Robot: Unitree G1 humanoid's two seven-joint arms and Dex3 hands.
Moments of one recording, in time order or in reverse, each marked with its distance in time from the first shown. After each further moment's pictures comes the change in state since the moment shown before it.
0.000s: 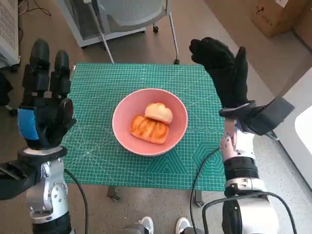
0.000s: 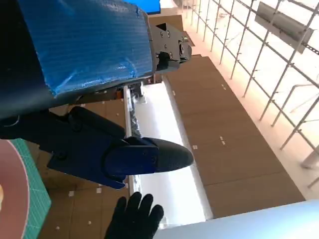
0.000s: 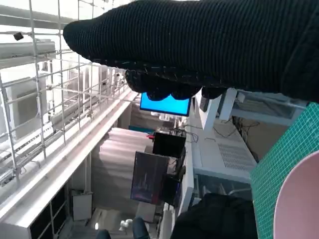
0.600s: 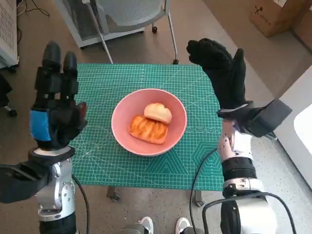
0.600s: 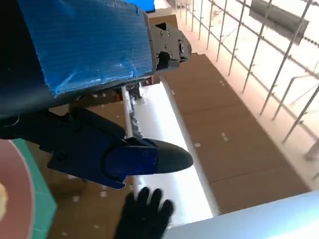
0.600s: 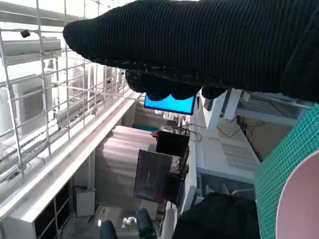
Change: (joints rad) left arm 0.013 -0.013 -0.078 0.033 0.134 -0.087 0.035; right arm 0.000 0.009 -0.002 0.005 0.000 -0.030 0.014
